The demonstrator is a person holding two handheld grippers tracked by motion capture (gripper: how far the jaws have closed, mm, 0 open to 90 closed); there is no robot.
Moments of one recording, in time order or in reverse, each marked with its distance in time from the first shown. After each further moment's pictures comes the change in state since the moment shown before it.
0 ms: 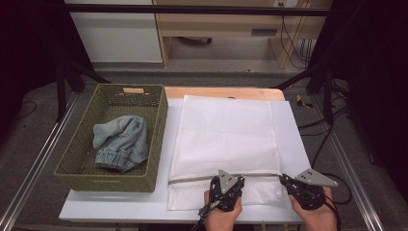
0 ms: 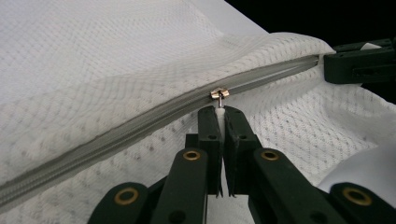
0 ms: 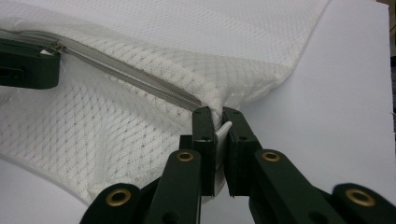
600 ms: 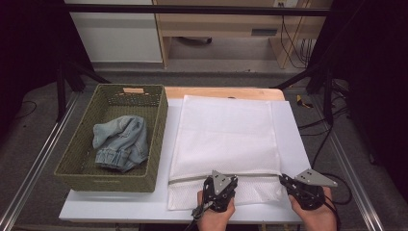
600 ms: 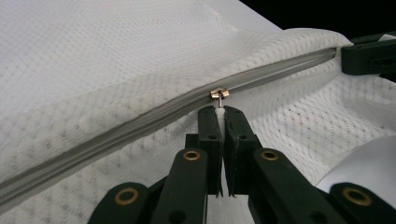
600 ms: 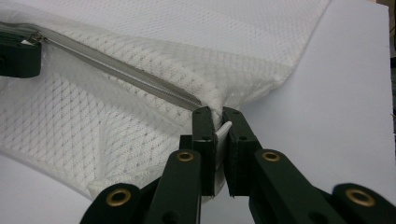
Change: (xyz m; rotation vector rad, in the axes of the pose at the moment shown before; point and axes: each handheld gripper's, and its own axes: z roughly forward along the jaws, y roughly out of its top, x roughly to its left) left arm 0.013 -0.004 -0.011 0.003 0.029 0.019; right arm 0.001 0.000 0.000 0.001 -0.002 -0.006
